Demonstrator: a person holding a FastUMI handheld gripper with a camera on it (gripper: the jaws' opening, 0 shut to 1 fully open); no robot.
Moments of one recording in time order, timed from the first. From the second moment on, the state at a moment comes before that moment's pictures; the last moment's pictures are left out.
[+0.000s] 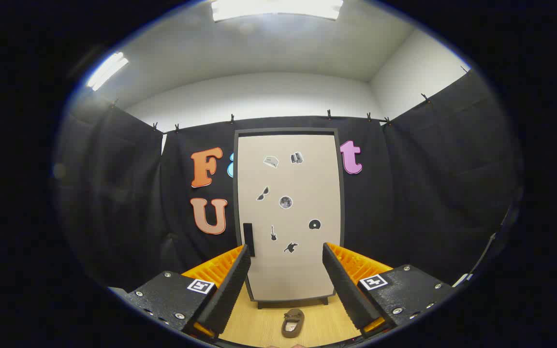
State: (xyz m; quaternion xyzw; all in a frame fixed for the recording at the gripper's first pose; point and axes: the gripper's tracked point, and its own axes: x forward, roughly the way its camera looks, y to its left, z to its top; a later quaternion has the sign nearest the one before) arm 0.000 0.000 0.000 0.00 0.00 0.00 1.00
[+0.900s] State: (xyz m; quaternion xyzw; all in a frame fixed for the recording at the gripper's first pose) arm 0.019 0.022 -0.011 0.00 0.01 0.01 1.00
